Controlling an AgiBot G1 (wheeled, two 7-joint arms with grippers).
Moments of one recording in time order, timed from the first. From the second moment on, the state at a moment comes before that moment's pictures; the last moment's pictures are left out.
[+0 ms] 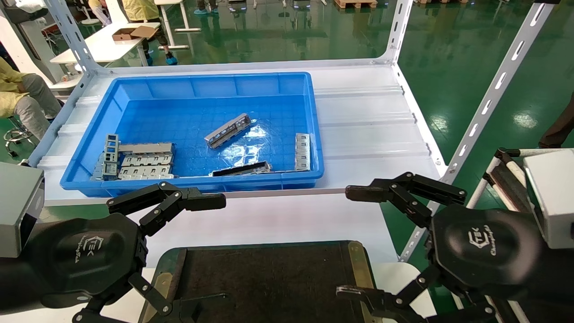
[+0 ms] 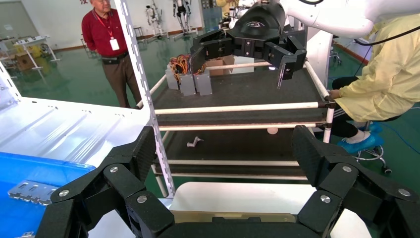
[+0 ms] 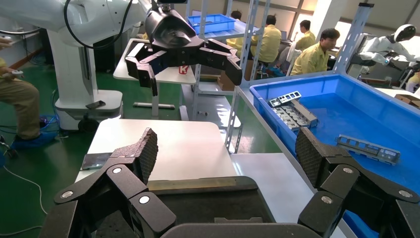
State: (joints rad) left arm -1.08 0.61 0.28 -1.28 0.73 1.49 -0.19; right arm 1.10 -0.57 -0.39 1.27 -0.65 -1.45 0.13
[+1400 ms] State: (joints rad) left arm -1.11 0.65 0.30 -1.29 0.82 1.36 -0.22; right arm 1.10 -0.57 -0.39 1.27 -0.65 -1.45 0.13
